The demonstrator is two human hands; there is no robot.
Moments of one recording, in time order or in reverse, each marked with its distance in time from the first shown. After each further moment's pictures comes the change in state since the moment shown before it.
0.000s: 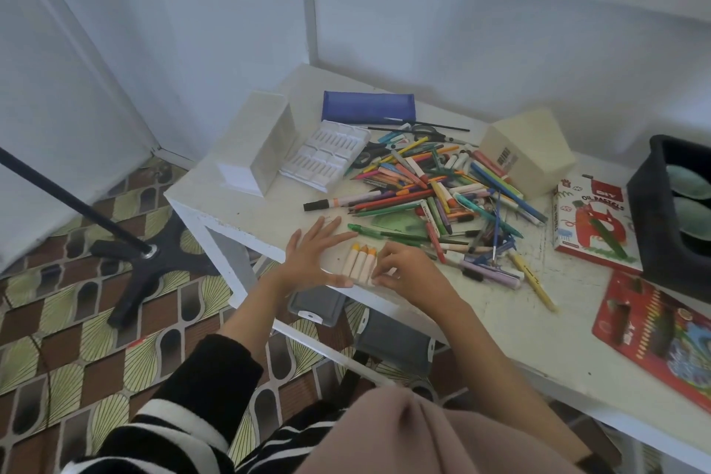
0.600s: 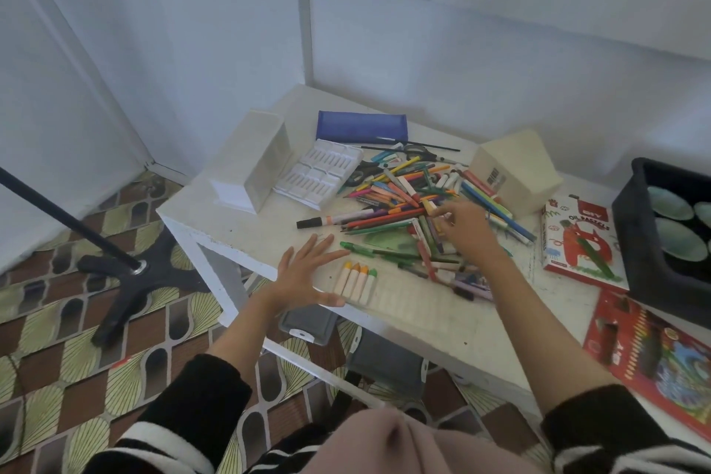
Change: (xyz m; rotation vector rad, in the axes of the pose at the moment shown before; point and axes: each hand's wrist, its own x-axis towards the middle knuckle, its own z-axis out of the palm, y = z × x) left_hand 0.002 -0.003 0.000 -0.005 -0.013 0.019; right_hand 0.040 0.066 -0.094 -0.137 0.325 0.305
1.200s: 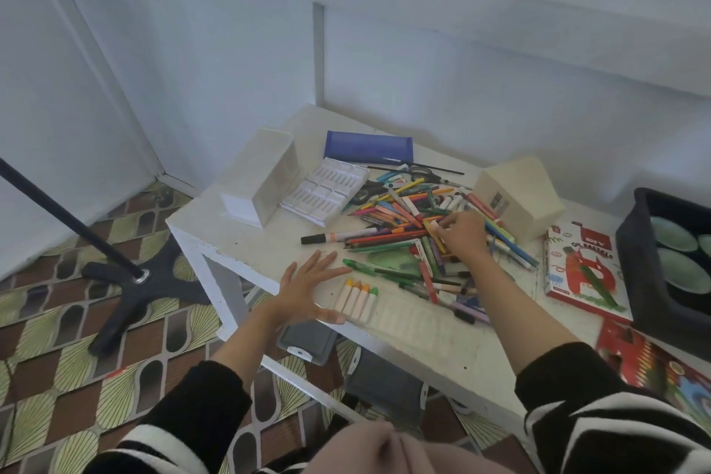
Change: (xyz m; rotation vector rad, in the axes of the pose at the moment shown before) left_hand -0.001 0.003 -0.002 -0.017 -0.013 -0.016; right_hand 0.056 0.030 0.032 -0.003 0.032 0.271
